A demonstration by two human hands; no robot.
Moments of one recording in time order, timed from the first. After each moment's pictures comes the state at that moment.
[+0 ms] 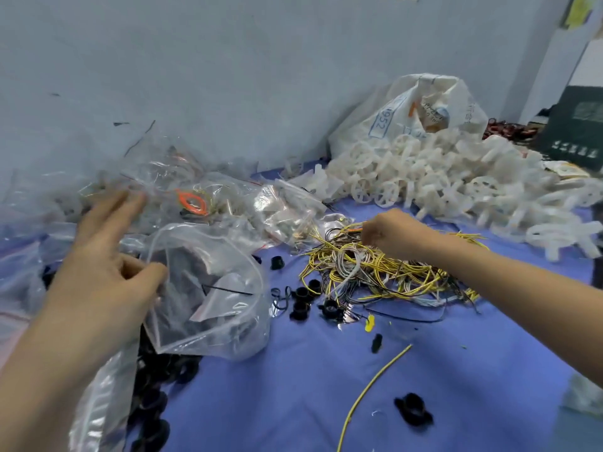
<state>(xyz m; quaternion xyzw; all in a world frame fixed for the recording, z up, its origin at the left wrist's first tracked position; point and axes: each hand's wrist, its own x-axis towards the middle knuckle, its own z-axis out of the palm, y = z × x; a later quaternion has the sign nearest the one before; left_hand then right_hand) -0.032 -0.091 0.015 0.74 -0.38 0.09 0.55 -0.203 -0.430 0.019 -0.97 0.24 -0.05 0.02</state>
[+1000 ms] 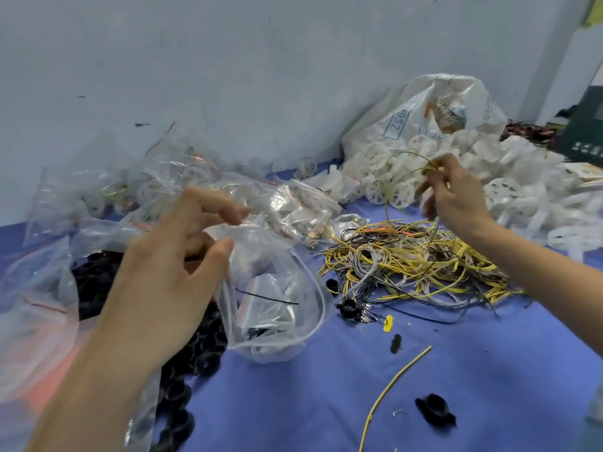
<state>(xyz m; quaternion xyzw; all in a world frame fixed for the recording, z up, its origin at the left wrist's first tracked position) -0.072 -0.098 0.035 0.67 -0.50 0.07 0.55 -0.218 -0.465 0.028 -0.81 0.23 -0.46 0.29</state>
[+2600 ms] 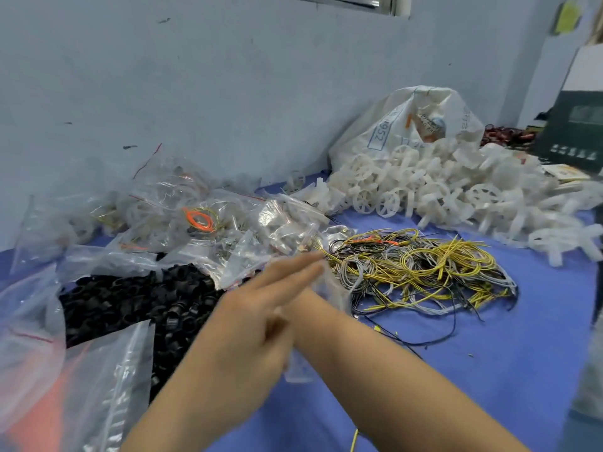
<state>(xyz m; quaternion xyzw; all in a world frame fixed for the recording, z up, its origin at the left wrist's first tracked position) -0.139 -0.128 0.032 0.64 -0.60 -0.05 0.47 -0.149 -0.194 0.025 -0.83 0.50 0.10 -0.22</state>
